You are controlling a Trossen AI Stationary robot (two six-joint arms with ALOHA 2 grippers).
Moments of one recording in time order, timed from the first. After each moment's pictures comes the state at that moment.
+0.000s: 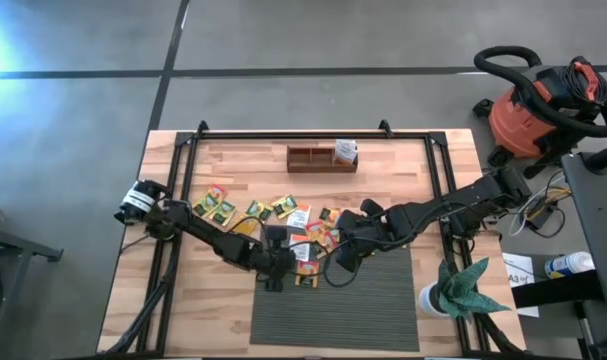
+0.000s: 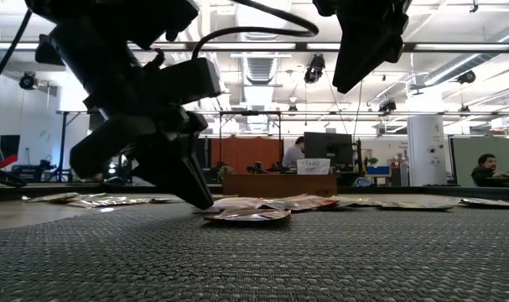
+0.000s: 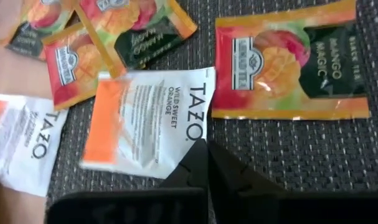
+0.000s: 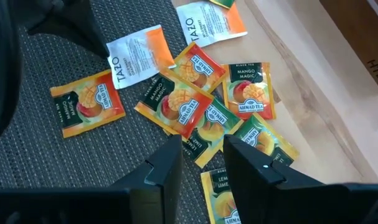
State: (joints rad) left arm -0.37 1.78 0.90 -0.06 -0.37 -0.13; right arm 0.31 1.60 1.30 -0.88 0.37 0.75
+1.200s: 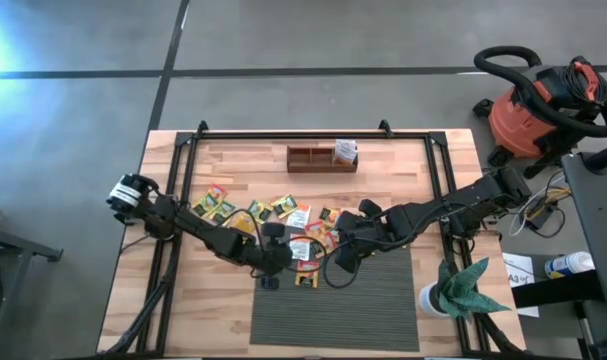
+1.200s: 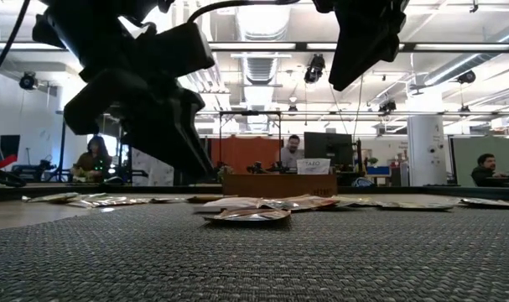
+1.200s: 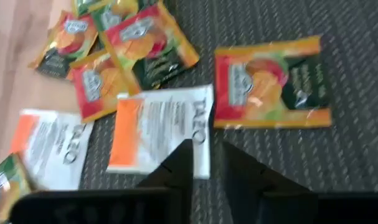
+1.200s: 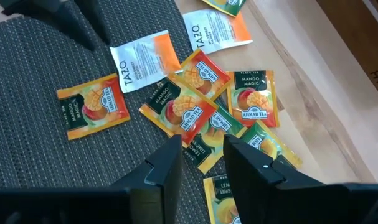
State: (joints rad) left arm -0.36 1.67 0.88 -0.08 -0.33 -0.10; right arm 0.31 1.60 1.30 -0.85 0.37 0.72
